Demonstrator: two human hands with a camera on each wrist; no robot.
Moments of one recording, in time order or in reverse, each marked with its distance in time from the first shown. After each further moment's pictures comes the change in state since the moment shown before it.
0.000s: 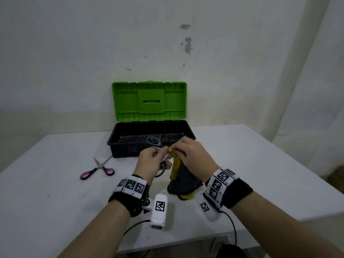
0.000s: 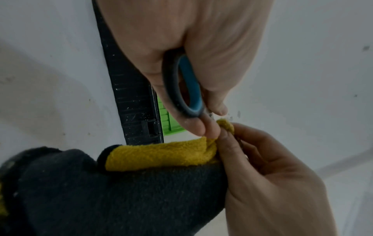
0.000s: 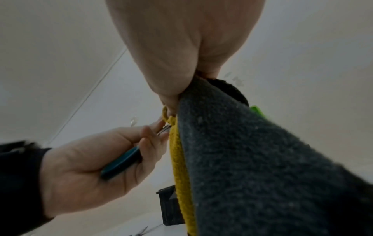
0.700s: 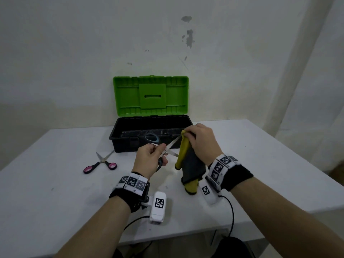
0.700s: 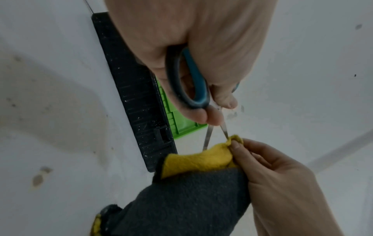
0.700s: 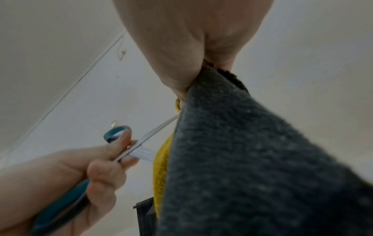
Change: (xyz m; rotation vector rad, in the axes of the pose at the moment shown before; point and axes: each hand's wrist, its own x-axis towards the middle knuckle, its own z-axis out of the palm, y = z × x) left_hand -0.001 -0.009 -0.015 0.210 0.047 0.114; right_hand 0.015 0.020 -0.008 -0.001 0.150 0.242
